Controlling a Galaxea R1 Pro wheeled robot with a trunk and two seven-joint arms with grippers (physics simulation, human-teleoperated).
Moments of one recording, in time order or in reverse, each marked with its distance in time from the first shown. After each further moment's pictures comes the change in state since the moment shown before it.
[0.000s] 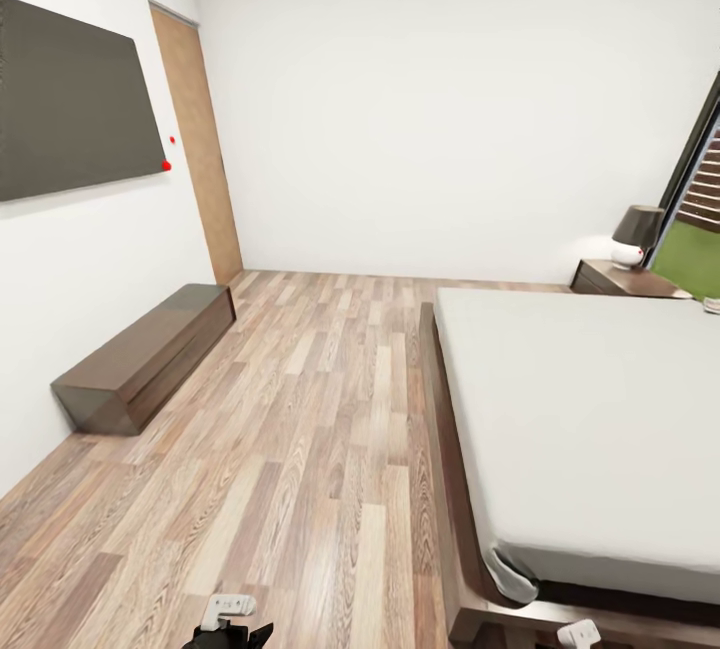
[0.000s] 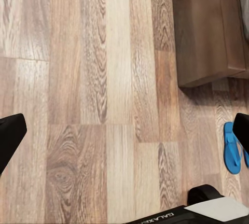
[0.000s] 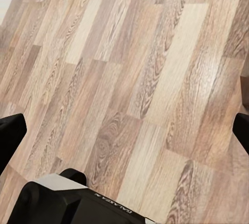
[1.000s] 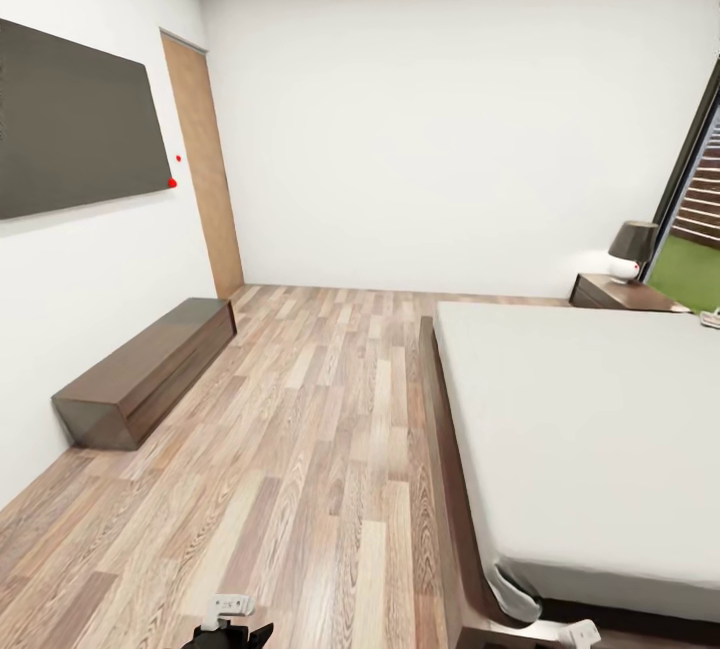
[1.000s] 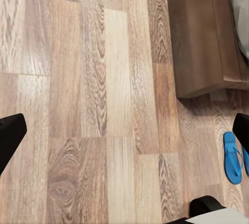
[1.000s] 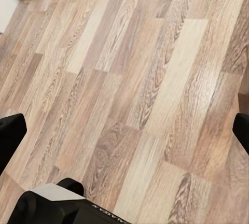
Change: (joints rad) left arm 0.000 0.000 0.000 0.000 0.000 0.000 0.000; right arm 0.000 0.000 0.000 0.000 0.001 0.000 -0.001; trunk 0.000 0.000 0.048
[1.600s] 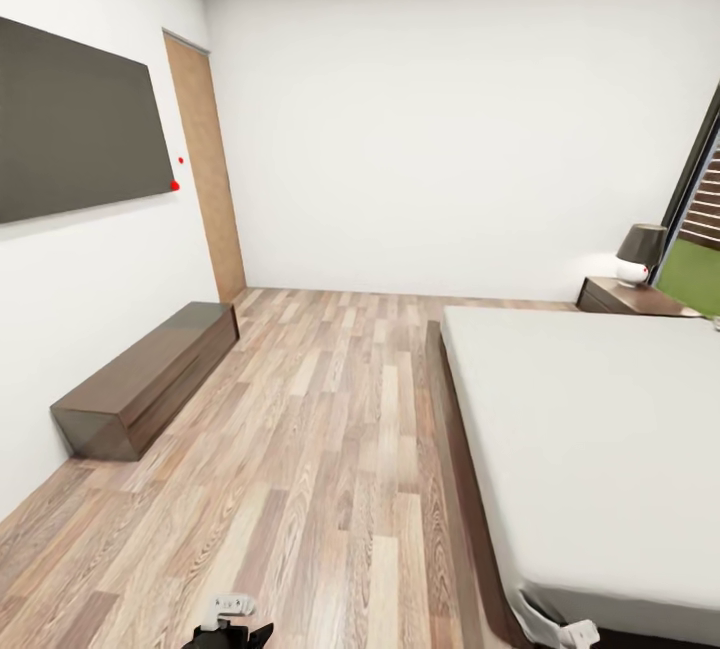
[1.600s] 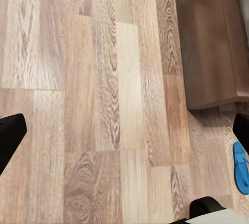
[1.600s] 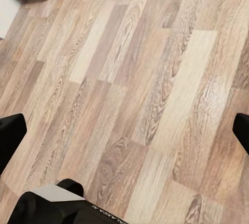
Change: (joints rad) left arm 0.000 0.000 0.000 0.000 0.000 0.001 0.000; right arm 0.000 0.001 0.001 0.000 0.000 0.000 -0.001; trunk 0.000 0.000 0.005
